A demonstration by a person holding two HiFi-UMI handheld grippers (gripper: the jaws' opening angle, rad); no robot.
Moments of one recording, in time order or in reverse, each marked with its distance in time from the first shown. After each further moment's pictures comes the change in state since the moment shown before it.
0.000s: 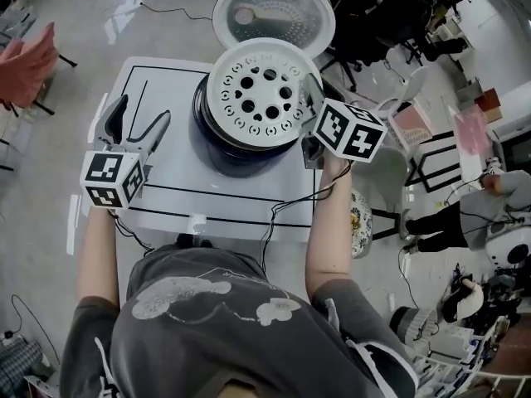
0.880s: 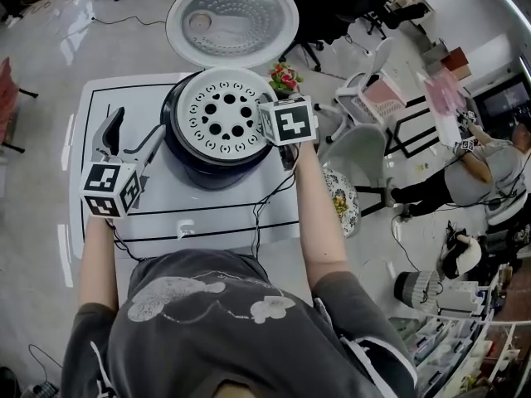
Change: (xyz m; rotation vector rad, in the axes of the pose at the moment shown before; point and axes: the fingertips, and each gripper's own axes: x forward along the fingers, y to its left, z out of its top) left arm 0.068 -0.014 -0.028 -0.030 0.025 -0.207; right arm 0.056 -0.019 -0.102 -0.266 0.425 -0.176
